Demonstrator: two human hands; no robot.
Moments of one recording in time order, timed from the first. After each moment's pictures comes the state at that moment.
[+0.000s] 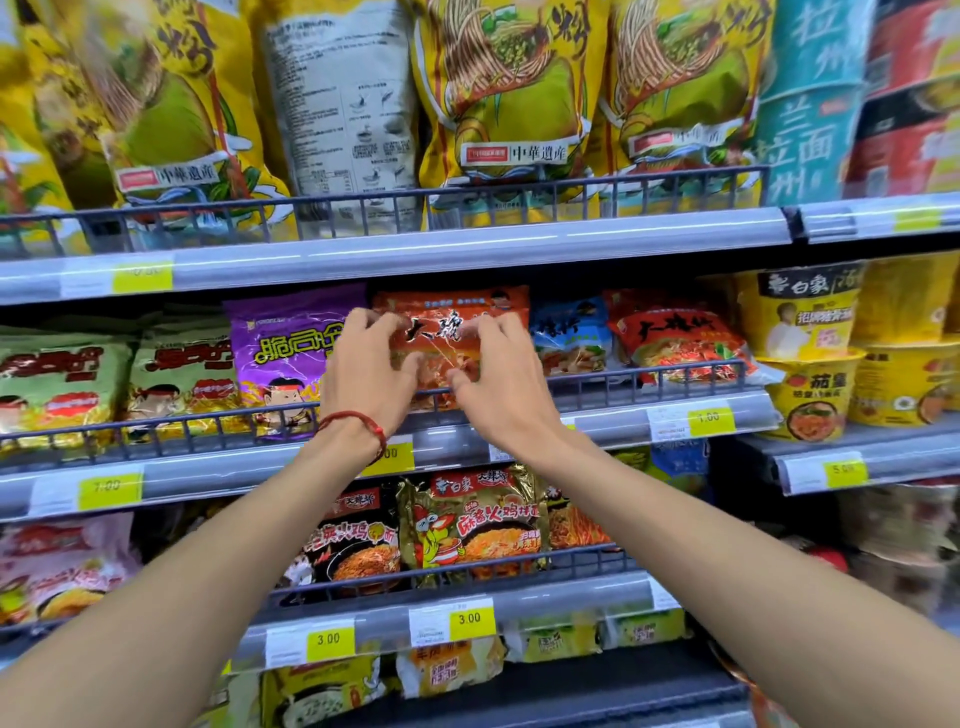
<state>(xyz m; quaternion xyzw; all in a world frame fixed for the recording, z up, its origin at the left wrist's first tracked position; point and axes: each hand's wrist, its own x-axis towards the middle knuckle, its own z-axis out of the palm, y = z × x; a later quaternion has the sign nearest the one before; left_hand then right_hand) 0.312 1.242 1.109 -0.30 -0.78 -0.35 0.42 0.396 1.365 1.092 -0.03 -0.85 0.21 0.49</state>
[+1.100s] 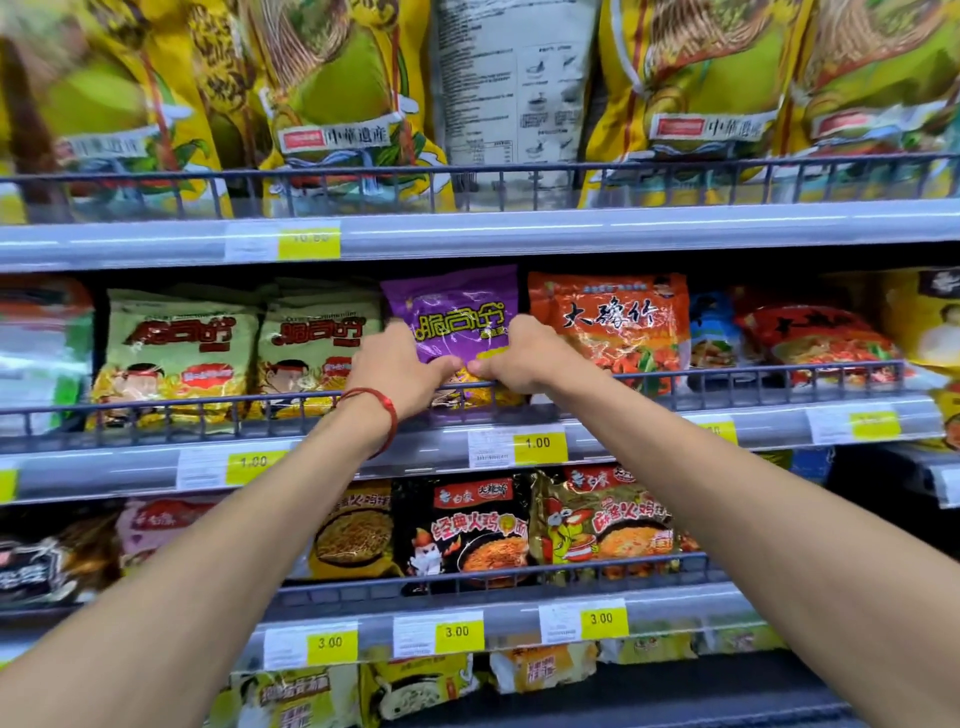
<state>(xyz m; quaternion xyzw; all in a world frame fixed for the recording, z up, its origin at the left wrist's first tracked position) 0.233 1.136 1.116 -0.24 -0.88 -0.34 0.22 0.310 1.274 1.132 -0.16 -0.92 0.24 0.26</state>
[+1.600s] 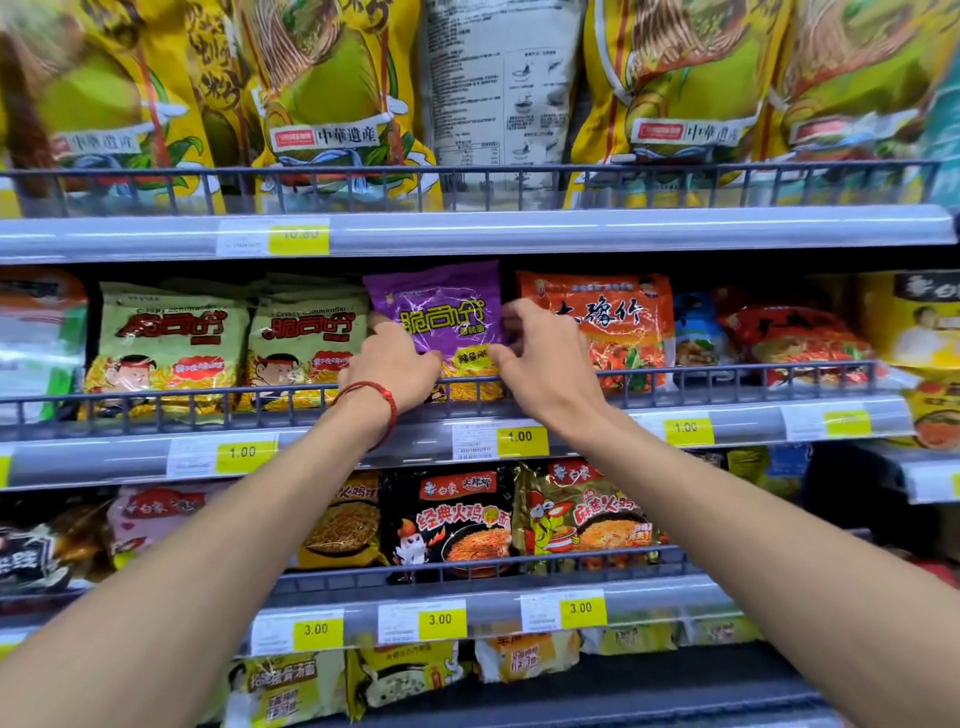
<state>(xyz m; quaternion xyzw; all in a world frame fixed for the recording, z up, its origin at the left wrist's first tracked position) 0.235 1.146 1.113 -0.19 -0.90 -0.35 0.20 0.332 1.286 1.102 -0.07 -0.85 0.18 0.49</state>
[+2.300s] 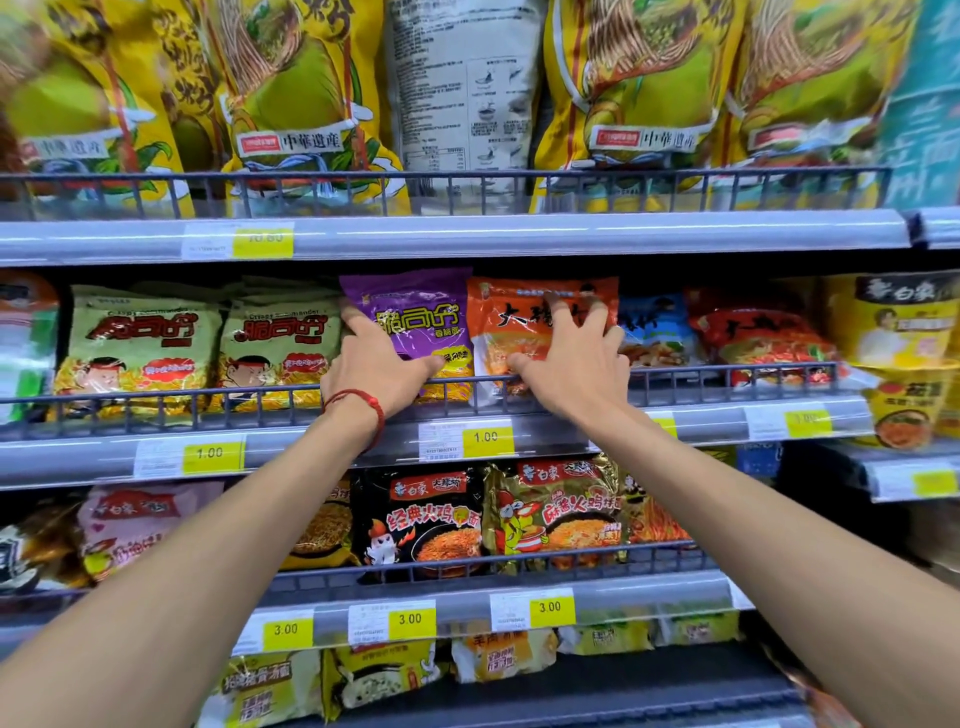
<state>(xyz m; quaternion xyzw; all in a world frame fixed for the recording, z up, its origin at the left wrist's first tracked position) 0.246 1.164 1.107 -0.17 -0.87 -0.38 0.25 0.360 1.330 1.103 -0.25 -0.87 0.12 0.40</state>
